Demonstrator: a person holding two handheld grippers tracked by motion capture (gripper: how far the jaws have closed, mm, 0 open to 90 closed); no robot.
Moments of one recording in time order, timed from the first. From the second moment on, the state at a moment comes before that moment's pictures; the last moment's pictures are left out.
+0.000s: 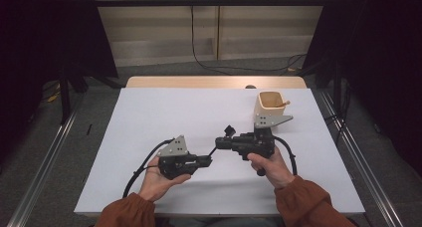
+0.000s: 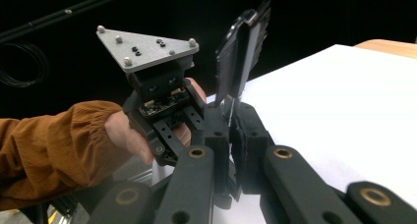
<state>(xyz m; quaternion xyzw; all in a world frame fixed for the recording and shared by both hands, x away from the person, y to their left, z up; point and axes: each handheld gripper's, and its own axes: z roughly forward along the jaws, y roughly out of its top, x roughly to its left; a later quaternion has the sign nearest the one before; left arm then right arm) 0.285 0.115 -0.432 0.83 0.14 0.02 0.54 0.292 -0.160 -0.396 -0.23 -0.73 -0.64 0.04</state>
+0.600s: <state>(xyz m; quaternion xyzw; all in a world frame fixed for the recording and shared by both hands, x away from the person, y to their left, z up) 0.284 0.120 -0.429 0.81 0.19 0.03 0.56 0.291 -0.166 -0.391 -0.23 -0.73 -0.64 0.02</state>
